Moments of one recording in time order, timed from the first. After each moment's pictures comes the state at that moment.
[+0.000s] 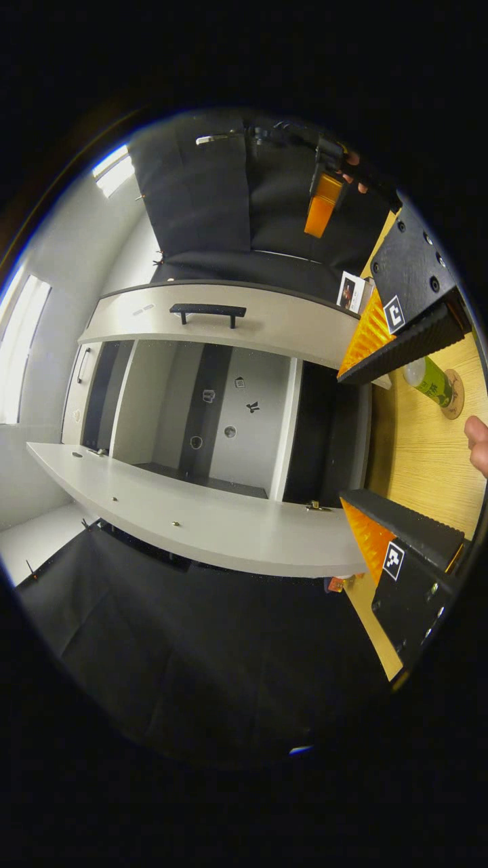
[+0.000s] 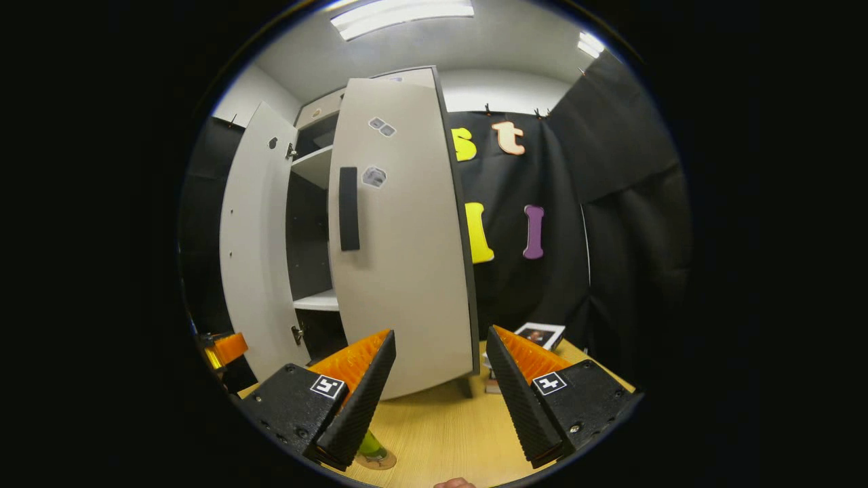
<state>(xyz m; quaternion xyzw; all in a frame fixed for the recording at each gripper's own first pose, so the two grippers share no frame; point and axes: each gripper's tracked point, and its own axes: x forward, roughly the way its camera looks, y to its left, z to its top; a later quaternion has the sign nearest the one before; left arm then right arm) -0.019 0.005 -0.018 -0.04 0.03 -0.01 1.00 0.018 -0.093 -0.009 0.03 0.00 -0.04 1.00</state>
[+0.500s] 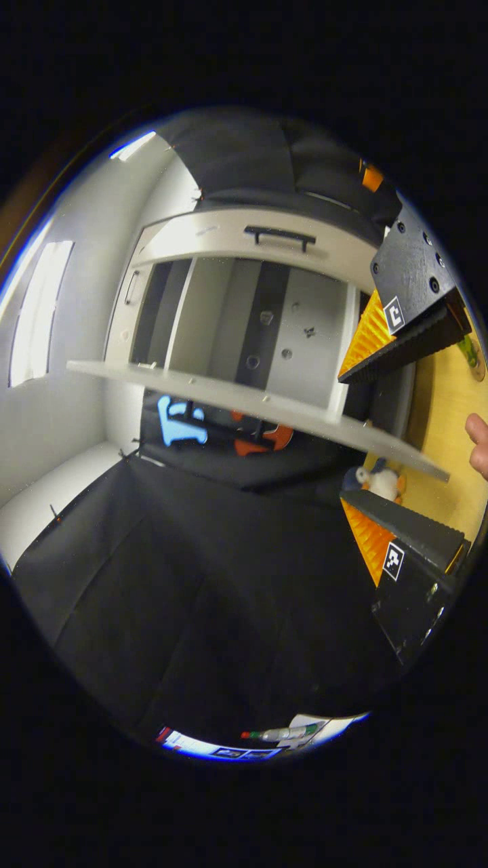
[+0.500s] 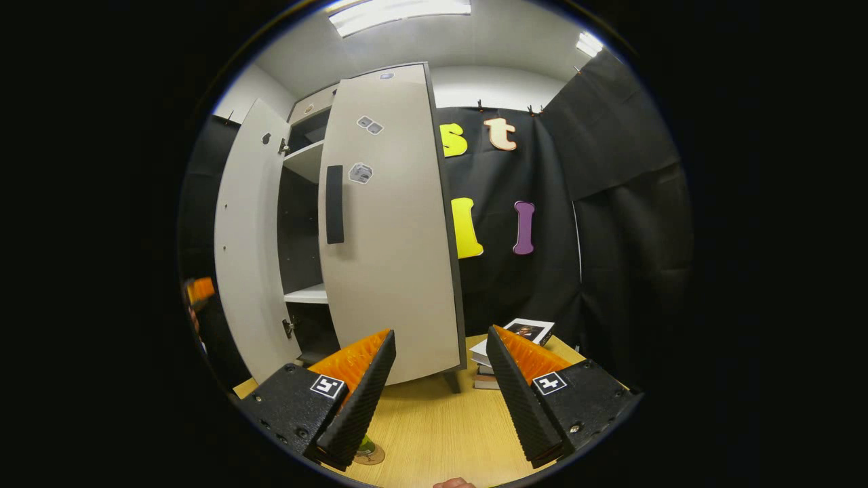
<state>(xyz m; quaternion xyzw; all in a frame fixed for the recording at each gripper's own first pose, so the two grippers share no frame) -0.015 0.166 0.090 -0.07 -0.09 0.18 0.98 0.015 -0.101 -0.001 0.02 -0.01 -0.04 1.00</state>
